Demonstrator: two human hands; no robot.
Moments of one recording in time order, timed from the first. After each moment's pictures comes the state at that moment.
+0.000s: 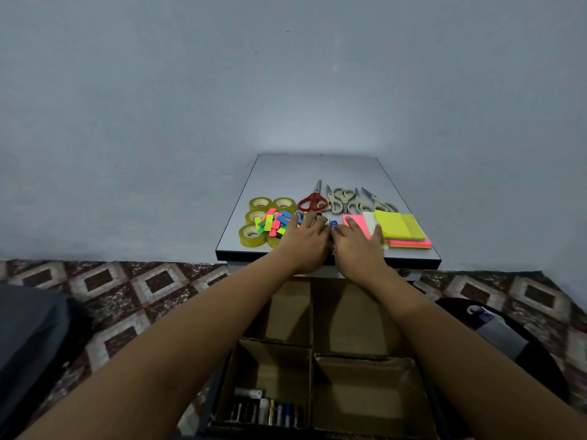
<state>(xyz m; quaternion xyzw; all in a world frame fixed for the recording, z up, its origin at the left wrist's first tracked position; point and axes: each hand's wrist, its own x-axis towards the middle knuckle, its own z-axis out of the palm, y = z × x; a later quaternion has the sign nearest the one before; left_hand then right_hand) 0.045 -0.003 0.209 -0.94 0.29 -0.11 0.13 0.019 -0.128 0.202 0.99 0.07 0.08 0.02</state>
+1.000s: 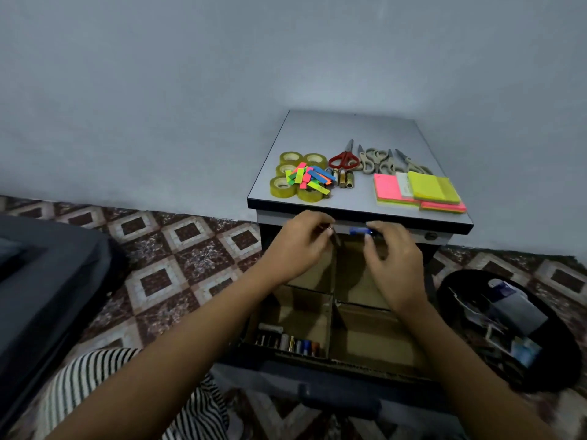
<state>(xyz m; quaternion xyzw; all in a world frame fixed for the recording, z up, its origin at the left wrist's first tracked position) -0.056 0.055 0.187 -0.88 0.23 -0.15 -0.37 -0.076 -0.120 0.162 0.88 0.10 0.35 -0.30</state>
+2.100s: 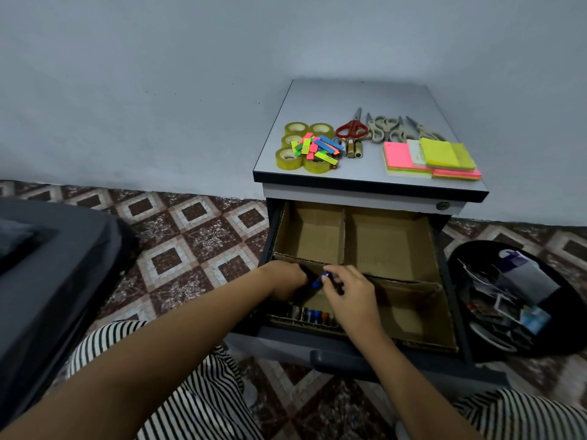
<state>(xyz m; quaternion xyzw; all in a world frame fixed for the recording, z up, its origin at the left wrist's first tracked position) -0.061 0.085 0.102 -0.90 0.33 0.26 0.09 -0.134 -0.060 0.086 0.90 0.03 0.10 -0.42</state>
